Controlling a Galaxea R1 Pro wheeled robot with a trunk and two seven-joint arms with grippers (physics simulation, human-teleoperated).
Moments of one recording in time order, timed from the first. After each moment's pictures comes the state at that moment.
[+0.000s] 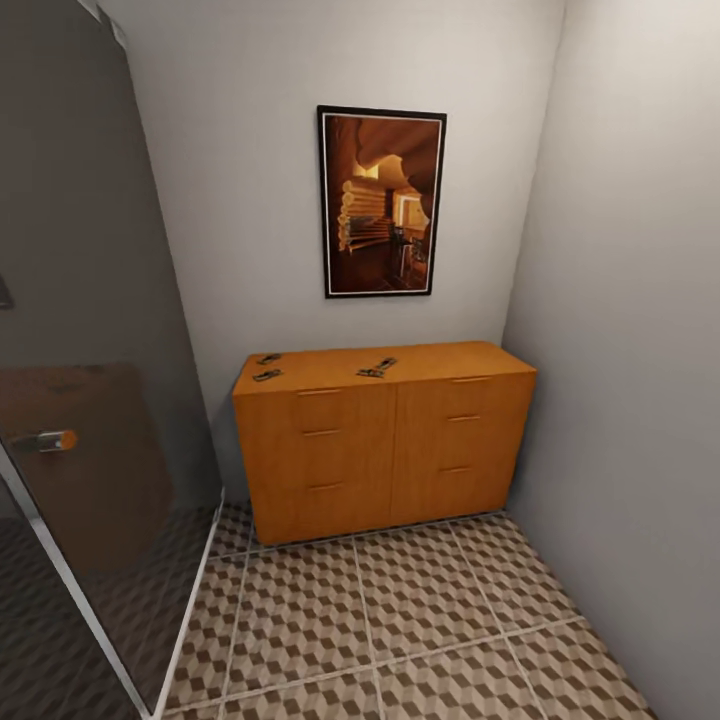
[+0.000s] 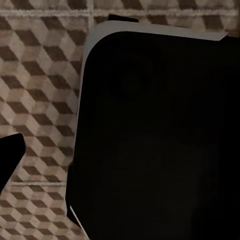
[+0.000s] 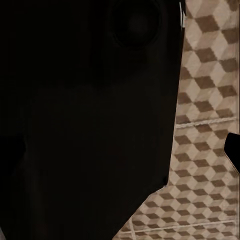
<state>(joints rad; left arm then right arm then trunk) 0.00 0.02 0.03 -0.06 0.14 -0.02 0.00 0.01 0.01 0.00 0.00 0.00 0.00 -0.01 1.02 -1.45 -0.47</state>
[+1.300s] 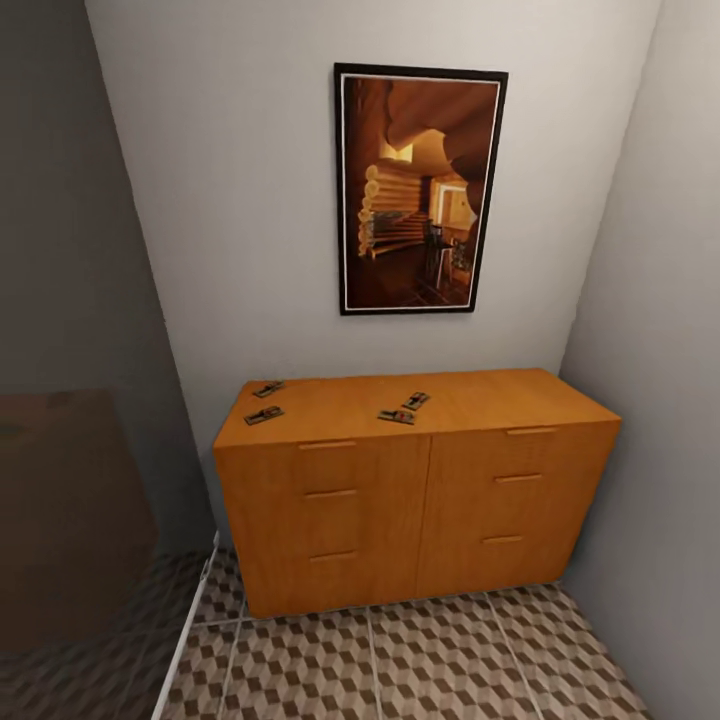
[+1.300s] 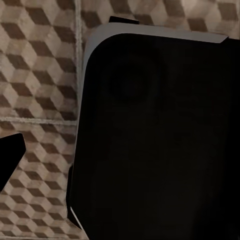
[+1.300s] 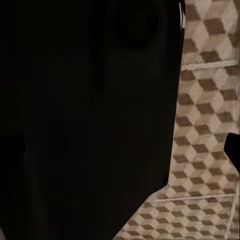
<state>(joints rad) 0.00 0.02 0.03 -0.06 0.15 -0.02 0.00 0.01 0.01 0.00 0.00 0.00 0.00 -0.01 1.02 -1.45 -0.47</state>
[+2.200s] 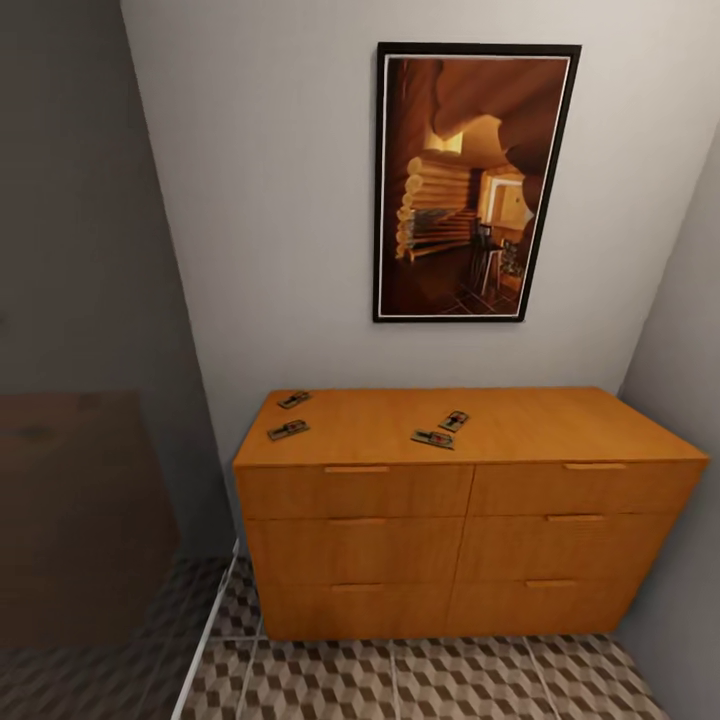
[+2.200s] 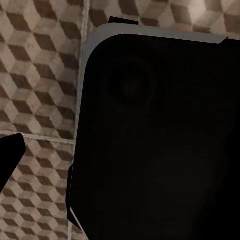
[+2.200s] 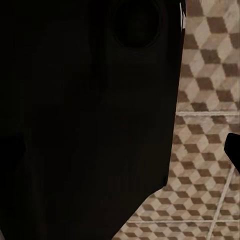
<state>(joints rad) 0.00 0.02 0.03 -0.06 0.14 -0.02 0.00 0.01 0.01 0.01 0.00 0.00 0.00 -0.01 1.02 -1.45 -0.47</state>
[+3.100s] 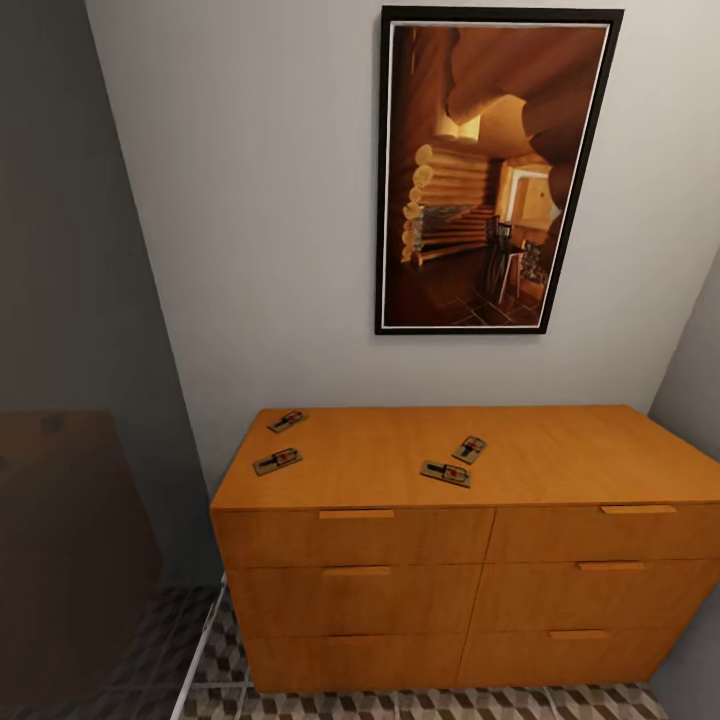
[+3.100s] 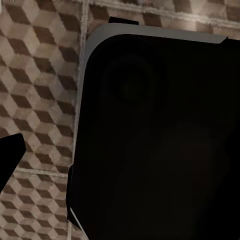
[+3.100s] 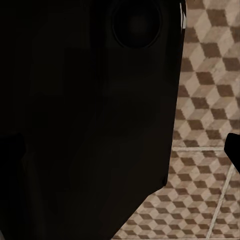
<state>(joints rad) 0.00 0.02 0.03 -0.06 0.14 -0.02 0.00 0.01 0.01 0.01 0.00 0.01 0.00 -0.01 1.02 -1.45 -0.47</state>
